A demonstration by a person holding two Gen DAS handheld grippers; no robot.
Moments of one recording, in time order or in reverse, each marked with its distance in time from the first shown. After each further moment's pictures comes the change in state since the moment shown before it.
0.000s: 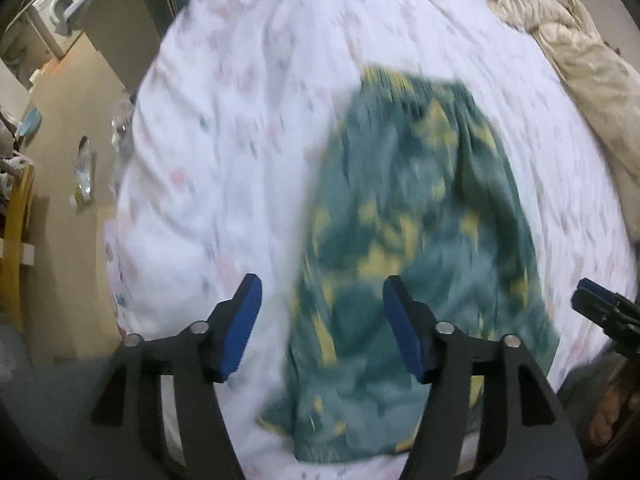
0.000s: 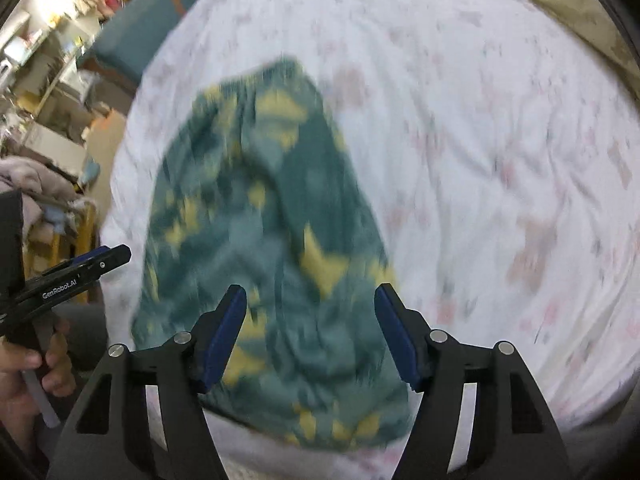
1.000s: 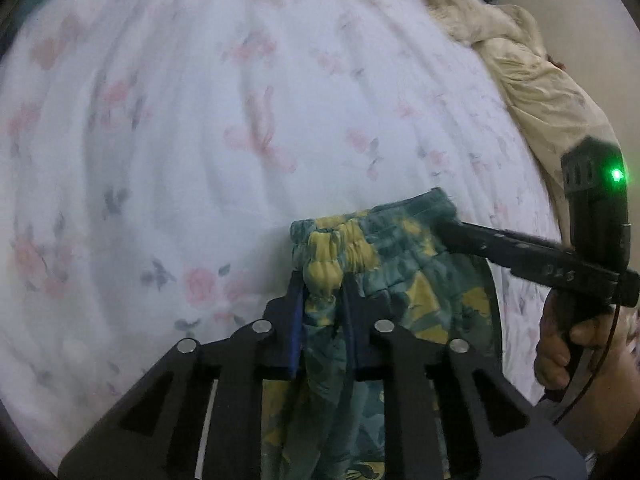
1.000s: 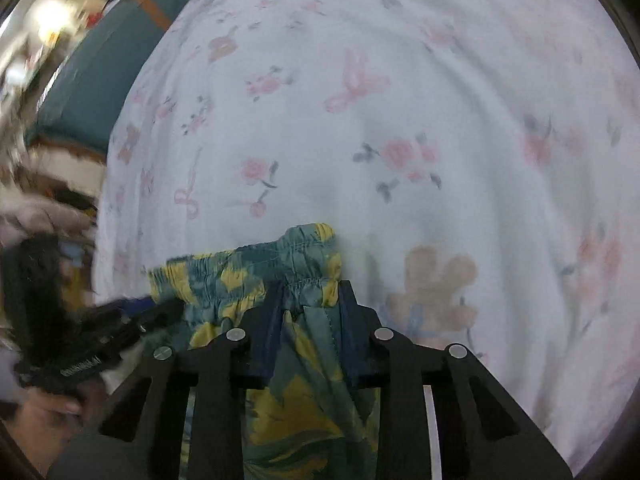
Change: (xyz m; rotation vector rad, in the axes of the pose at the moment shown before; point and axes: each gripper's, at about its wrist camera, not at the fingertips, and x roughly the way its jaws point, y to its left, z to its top) left arm 0.129 -0.013 0.153 0.141 -0.011 -0.410; right arm 0.153 0.027 0.195 -0.111 0.049 0.015
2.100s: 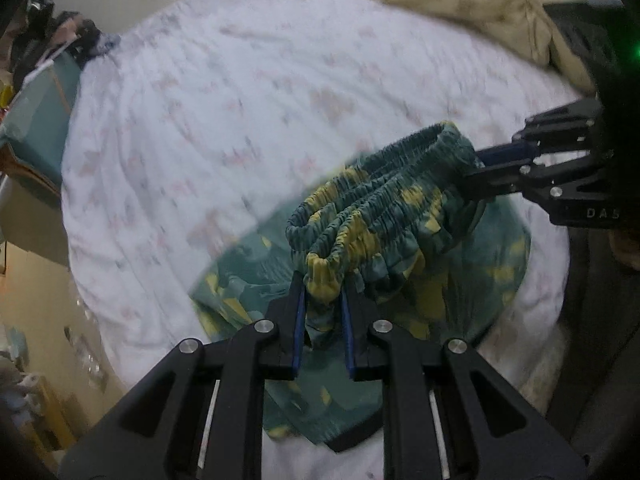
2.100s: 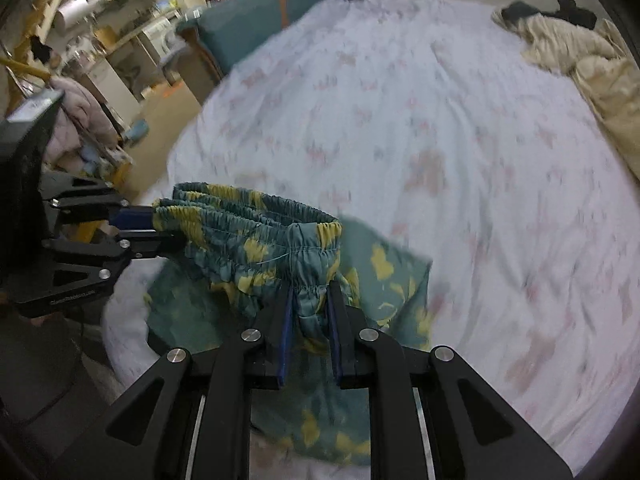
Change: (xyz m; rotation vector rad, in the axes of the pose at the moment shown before) left arm -0.098 -0.144 -0.189 0.556 0.046 0.288; right arm -0.129 0.067 -0.222 -0.262 -0.114 -0.064
